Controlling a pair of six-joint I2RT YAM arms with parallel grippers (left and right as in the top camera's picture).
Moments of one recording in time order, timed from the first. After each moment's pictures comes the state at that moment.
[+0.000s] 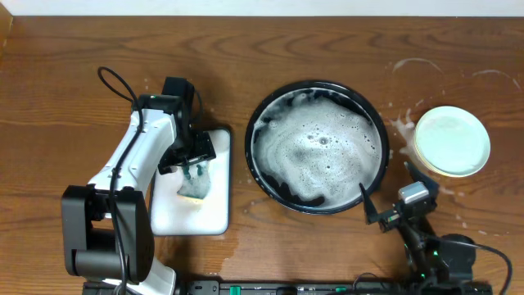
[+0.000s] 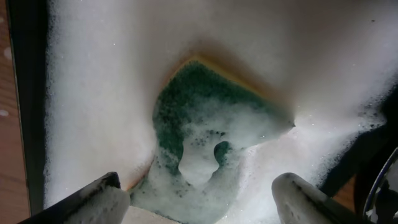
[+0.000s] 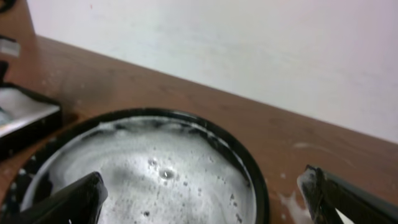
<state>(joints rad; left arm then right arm) -0.10 1.73 1.20 -1.07 0.02 -0.43 0.03 0.02 0.09 -0.15 -0.37 -0.17</state>
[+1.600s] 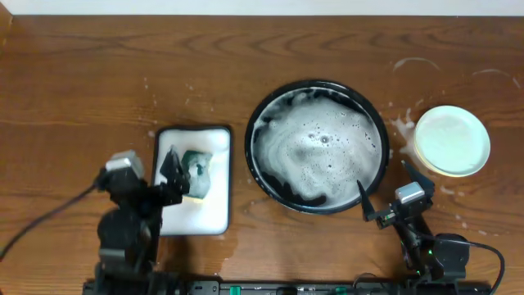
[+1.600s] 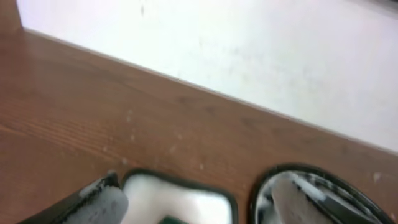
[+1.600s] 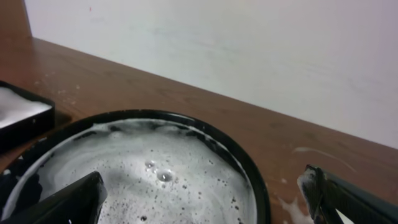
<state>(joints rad) -0.10 0.32 0.44 -0.31 -0.11 -0.35 0.03 0.01 0.01 -0.04 -0.37 -0.17</state>
